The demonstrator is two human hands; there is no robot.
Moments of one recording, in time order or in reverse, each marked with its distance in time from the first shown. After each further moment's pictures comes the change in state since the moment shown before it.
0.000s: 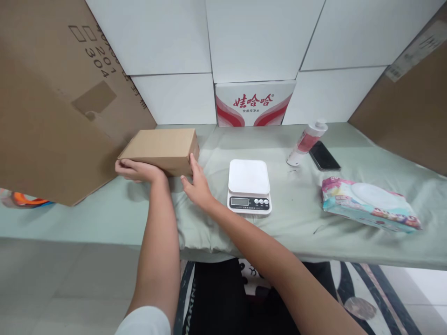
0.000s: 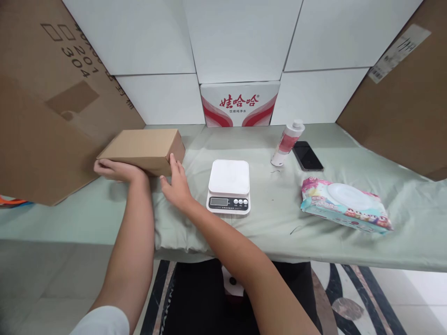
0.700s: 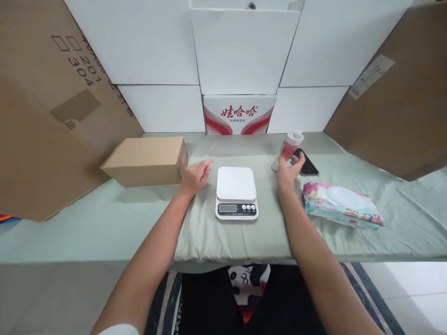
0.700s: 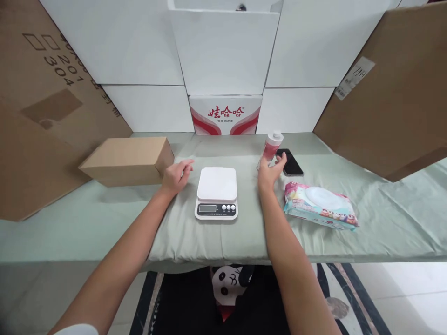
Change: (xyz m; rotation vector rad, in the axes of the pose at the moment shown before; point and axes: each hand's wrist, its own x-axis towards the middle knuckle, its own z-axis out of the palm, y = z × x) left_hand -0.117 -0.014 0.006 0.043 -1.199 1.223; right_hand -0.012 -0.003 -0.321 -0.380 1.118 0.020
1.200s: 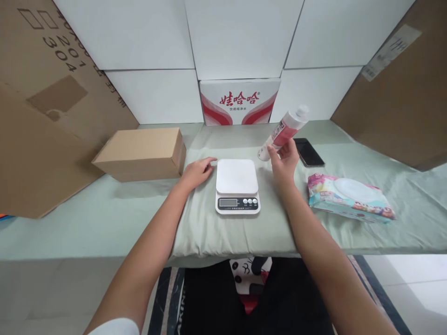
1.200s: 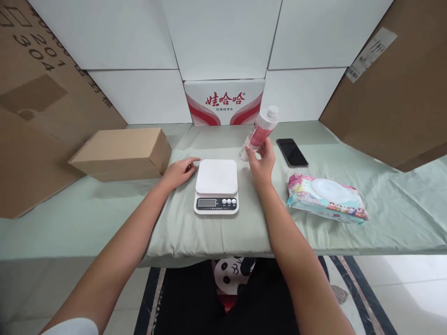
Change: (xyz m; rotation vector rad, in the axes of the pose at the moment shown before) left_hand 0.005 0.005 -0.001 -0.049 -0.419 -0.242; right_hand -0.031 -0.030 -0.001 0.237 -0.392 -0.311
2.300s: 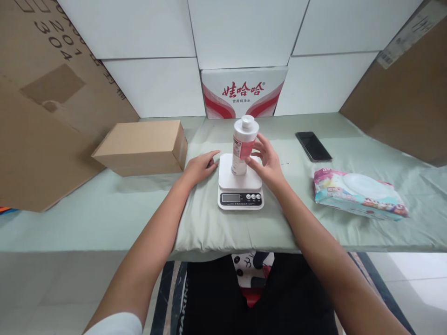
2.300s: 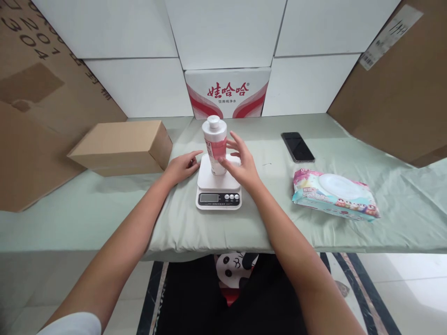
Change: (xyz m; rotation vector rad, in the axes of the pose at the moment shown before) left_hand 0.002 -0.006 0.004 -0.026 -0.024 0.016; right_hand -0.031 -0.035 0.026 0.183 -0.485 0.085
